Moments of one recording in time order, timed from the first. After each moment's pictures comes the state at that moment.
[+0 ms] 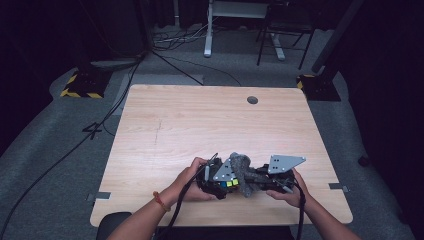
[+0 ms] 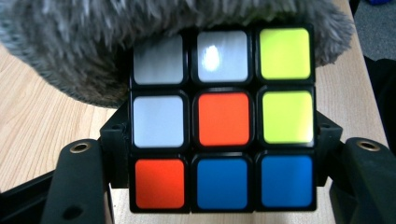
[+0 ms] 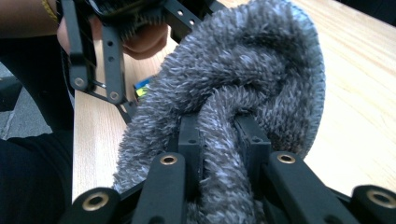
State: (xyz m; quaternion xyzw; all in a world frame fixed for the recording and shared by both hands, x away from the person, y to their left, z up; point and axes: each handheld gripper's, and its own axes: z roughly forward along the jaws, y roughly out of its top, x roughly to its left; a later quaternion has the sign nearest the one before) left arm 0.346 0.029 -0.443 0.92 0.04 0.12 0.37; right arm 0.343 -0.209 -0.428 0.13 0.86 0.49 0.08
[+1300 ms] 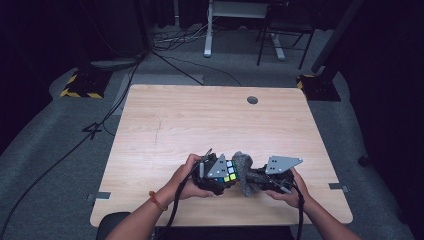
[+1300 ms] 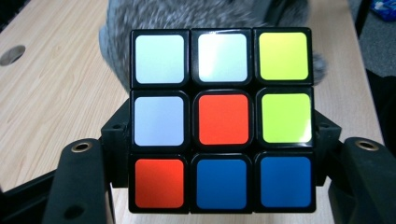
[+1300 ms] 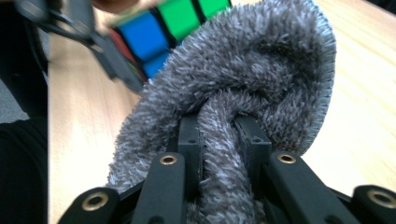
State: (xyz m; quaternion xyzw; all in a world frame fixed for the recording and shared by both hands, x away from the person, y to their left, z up) left arm 0.347 0.040 -0.428 0.91 0.07 0.14 0.38; right arm 0.343 -0.209 -0.433 0.15 0.87 0.46 0.11
